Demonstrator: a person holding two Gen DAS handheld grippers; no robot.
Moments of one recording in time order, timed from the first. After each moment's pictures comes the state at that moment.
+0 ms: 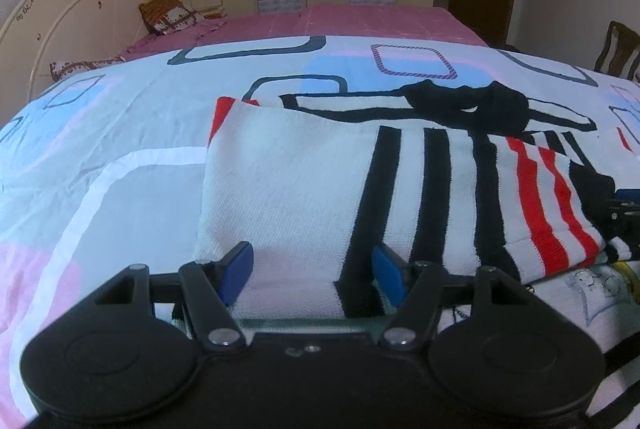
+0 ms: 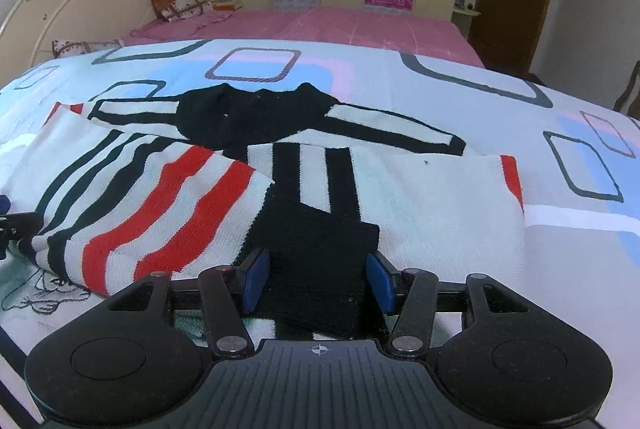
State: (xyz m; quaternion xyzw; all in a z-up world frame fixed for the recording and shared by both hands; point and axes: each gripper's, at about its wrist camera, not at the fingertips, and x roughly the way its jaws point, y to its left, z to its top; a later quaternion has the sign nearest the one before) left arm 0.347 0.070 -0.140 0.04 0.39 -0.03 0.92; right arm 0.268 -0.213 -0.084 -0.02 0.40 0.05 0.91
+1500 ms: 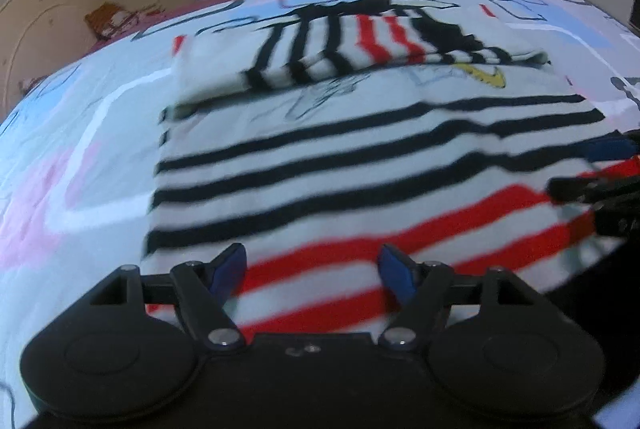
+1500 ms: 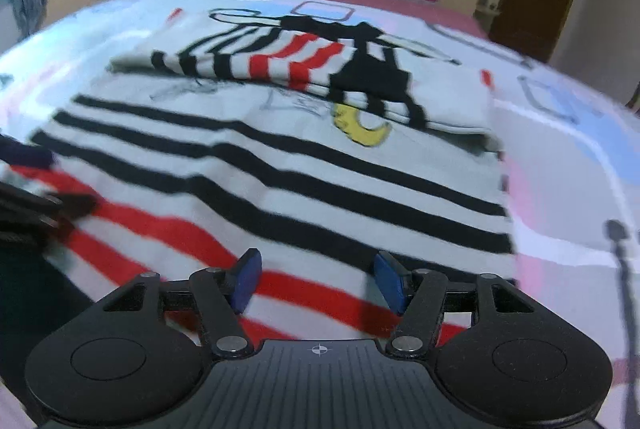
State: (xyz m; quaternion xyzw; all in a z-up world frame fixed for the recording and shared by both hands) left arm 0.163 0.063 -0.132 0.11 0.43 -0.11 0.89; right arm 0.055 -0.177 -0.070 -0.08 0.43 0.07 0.90
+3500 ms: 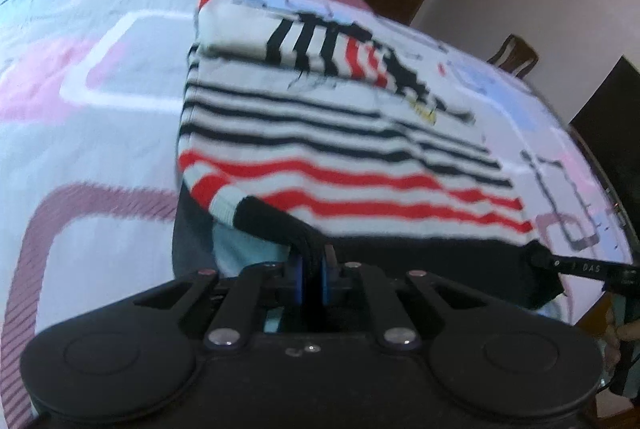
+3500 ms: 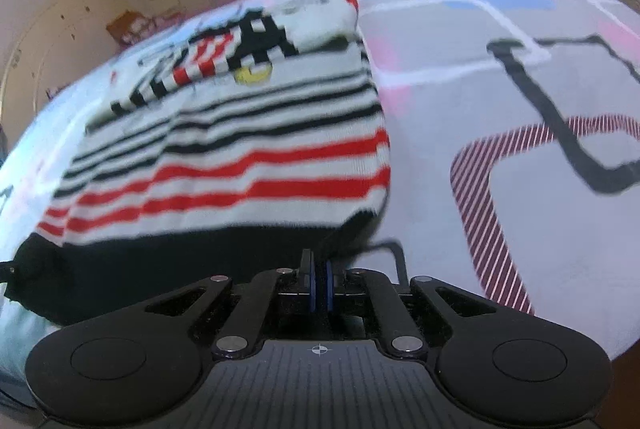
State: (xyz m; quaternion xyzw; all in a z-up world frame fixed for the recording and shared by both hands) left arm 0.098 0.149 -0.092 -0.09 0.45 -0.20 0.87; right arm -0.062 -0.249 -0.030 0.15 0.44 -0.02 0.88
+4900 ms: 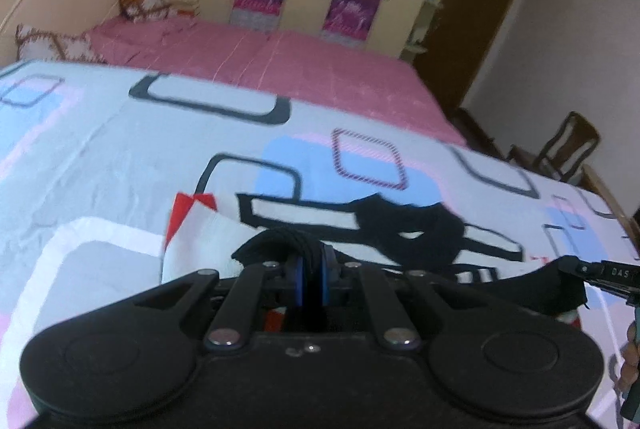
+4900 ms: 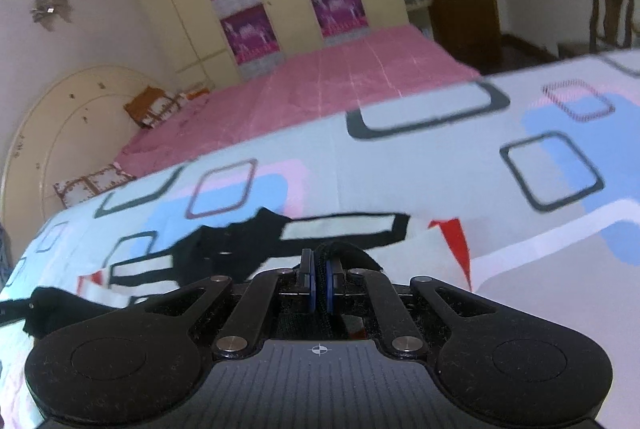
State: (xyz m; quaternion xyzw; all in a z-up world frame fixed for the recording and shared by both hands) left arm 0.407 0.091 -0.077 -0.10 0.38 -0.10 0.91; right arm 0.298 -0.305 -0.011 0.18 0.36 0.02 0.92
